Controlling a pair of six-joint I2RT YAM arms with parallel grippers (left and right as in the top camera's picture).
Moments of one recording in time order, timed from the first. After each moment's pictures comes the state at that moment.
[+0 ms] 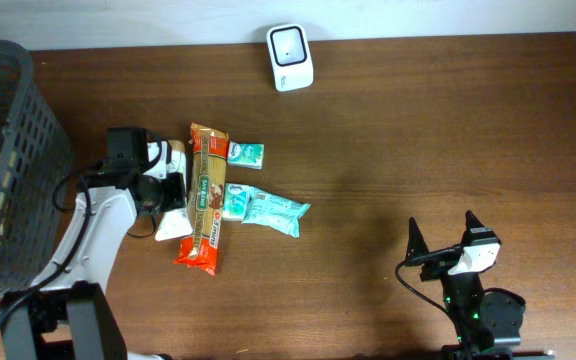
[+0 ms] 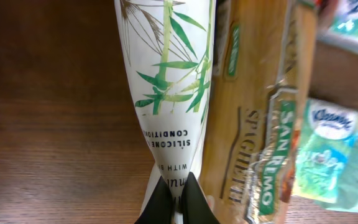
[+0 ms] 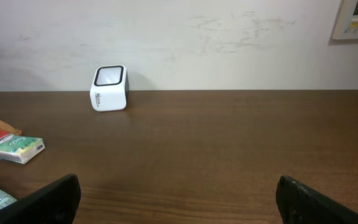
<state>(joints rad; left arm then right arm) 0.05 1.61 1.03 -0.65 0.11 -0.05 -0.01 0.01 0.01 -0.07 -0.12 0.05</state>
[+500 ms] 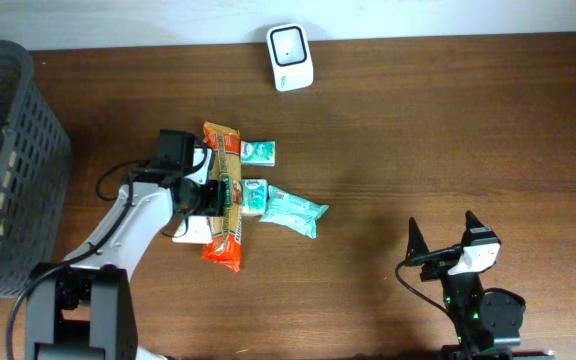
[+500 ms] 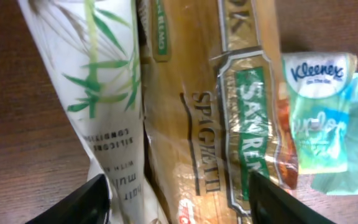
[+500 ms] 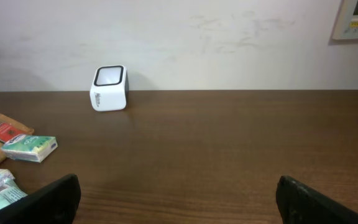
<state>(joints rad) -0.13 1.68 1.03 -0.63 0.12 -0.06 -0.01 0.01 0.01 -0.07 -0.12 0.05</state>
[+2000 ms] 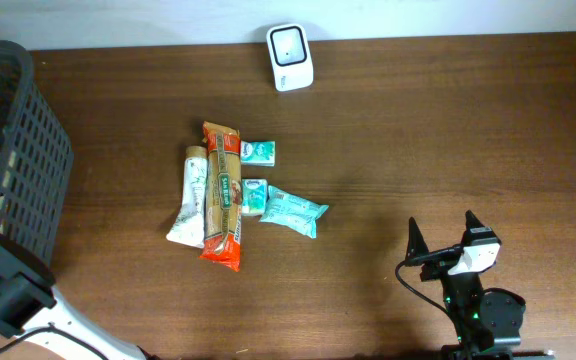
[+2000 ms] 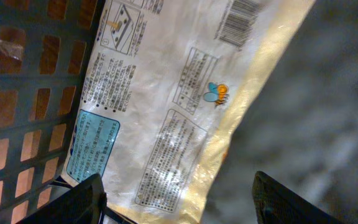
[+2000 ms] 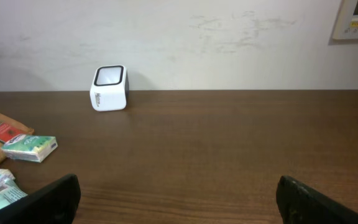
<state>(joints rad) 0.74 2.17 1.96 -1.03 -0.14 0.46 -0.01 0.01 0.01 -0.07 -0.12 0.05</state>
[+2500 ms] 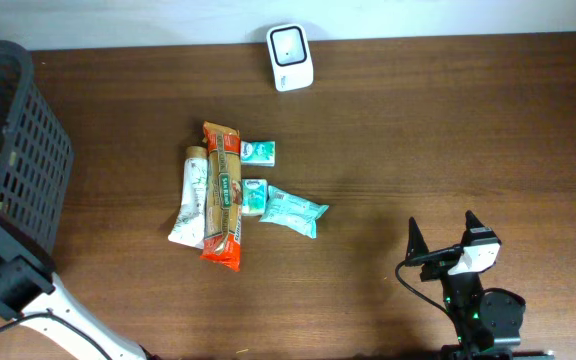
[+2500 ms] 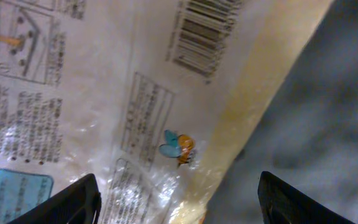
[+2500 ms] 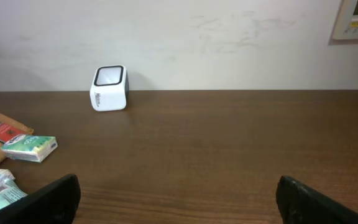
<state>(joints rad) 0.70 2.30 1.96 -0.98 -0.15 0.47 -0.01 0.01 0.01 -0.07 -0.12 0.05</state>
